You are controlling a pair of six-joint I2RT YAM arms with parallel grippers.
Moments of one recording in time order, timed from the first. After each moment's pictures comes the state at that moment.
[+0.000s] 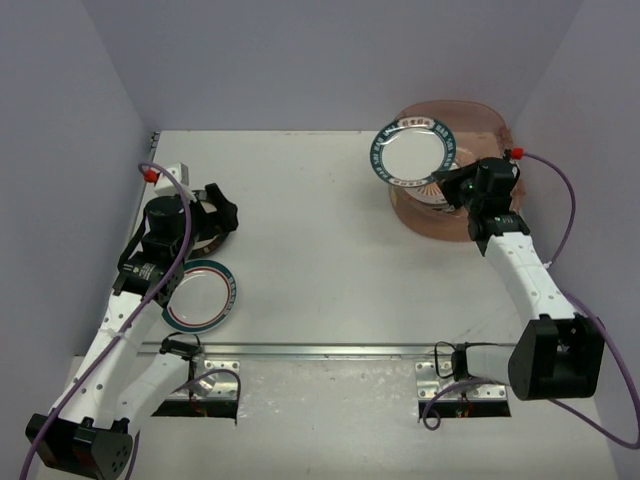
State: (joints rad) left arm -0.17 0.80 0.83 -0.41 -0.13 -0.40; right arm 0.01 1.25 0.90 -0.02 -0.03 1.01
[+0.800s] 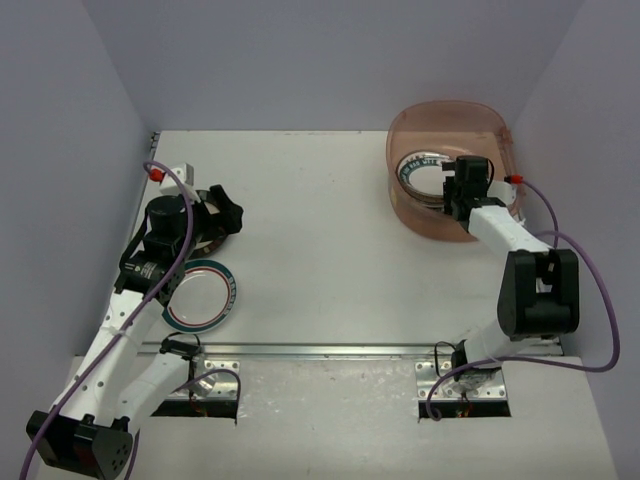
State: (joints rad) left arm -0.17 0.81 0.83 -0.40 -0.06 -0.39; right arm 0.01 1.58 0.98 -0.05 0.37 1.43
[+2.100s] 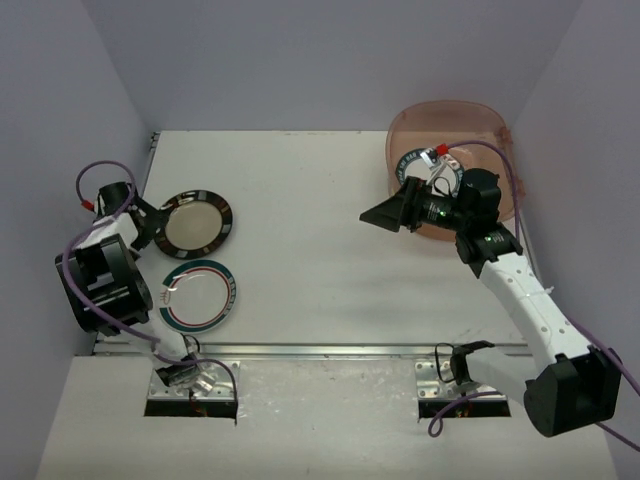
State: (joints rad) left arm 0.49 1.57 0.98 -0.35 -0.17 -0.55; right arm 0.22 1.11 0.85 0.00 -0.84 0.67
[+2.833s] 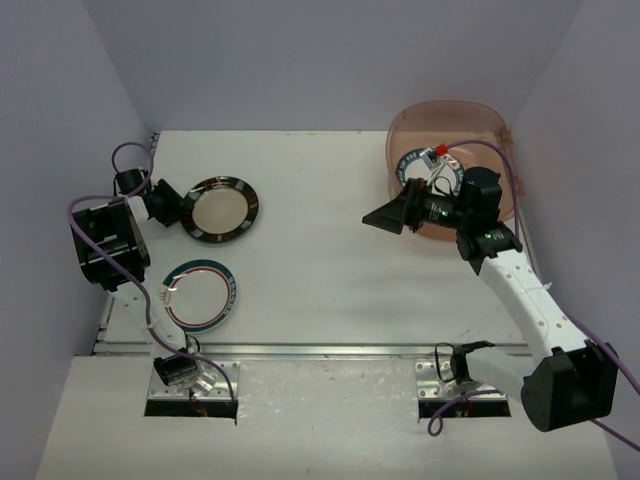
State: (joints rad) left arm 0.43 2.00 1.20 -0.09 0.39 -0.47; right arm 0.19 1.11 0.85 0.02 -0.93 0.60
